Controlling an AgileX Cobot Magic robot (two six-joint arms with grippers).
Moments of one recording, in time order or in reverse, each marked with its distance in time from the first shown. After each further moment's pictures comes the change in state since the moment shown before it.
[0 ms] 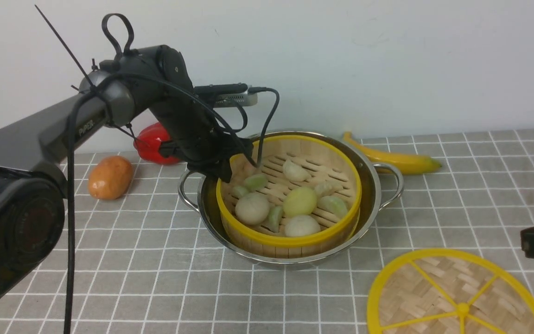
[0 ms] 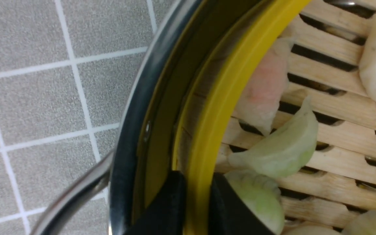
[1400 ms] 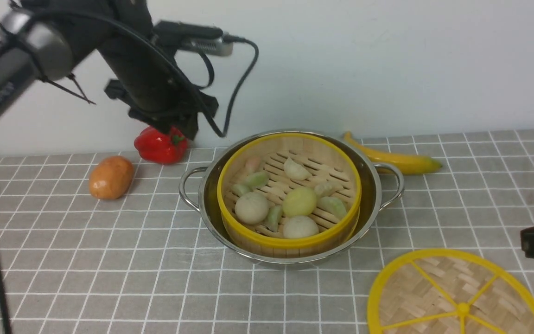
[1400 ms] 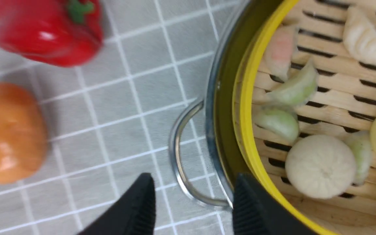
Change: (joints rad) right arm 0.000 0.000 0.000 0.000 0.000 0.000; left arm 0.000 -0.290 0.013 0.216 0.147 0.025
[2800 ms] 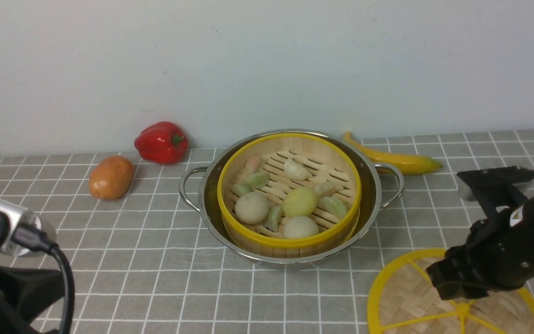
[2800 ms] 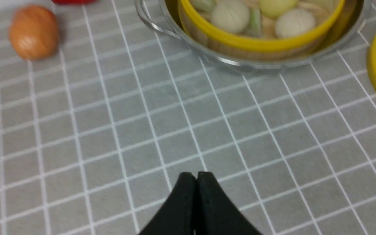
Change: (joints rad) right arm 0.130 0.493 -0.189 0.145 0.150 -0.200; left arm -0.002 -1.304 1.231 -0.136 -0.321 0.095
